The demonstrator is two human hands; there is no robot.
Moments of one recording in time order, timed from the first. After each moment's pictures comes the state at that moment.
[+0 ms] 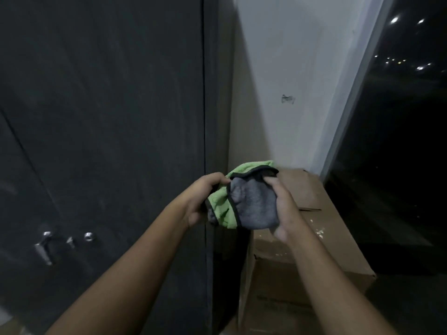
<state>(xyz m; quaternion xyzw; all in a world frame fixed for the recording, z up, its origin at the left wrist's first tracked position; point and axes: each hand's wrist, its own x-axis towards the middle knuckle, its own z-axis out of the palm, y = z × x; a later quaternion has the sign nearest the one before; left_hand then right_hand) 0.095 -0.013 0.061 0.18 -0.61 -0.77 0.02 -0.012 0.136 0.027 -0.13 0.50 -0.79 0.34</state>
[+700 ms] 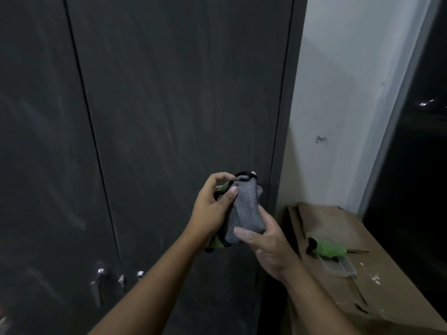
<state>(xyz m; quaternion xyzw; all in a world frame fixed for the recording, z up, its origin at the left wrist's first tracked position) 0.177 -0.129 0.095 0.03 -0.71 -0.58 0.39 0.108 0.007 0.059 -0.44 0.46 -0.72 0.28</state>
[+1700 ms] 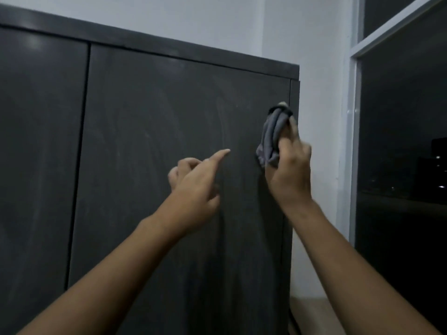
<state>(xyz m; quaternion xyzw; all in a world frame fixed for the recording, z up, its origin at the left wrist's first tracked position) 0.199 -0.222 0.317 -0.03 -0.87 -0.09 0.48 0.046 -0.078 0.349 -0.34 0.64 -0.35 -0.60</state>
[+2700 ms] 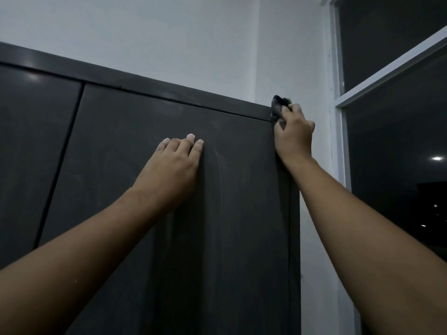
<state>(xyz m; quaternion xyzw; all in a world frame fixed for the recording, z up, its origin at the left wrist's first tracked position) 0.157 -0.290 0.431 0.11 -0.82 0.25 0.51 -0.017 -0.095 0.531 -0.25 0.63 -0.36 -0.64</state>
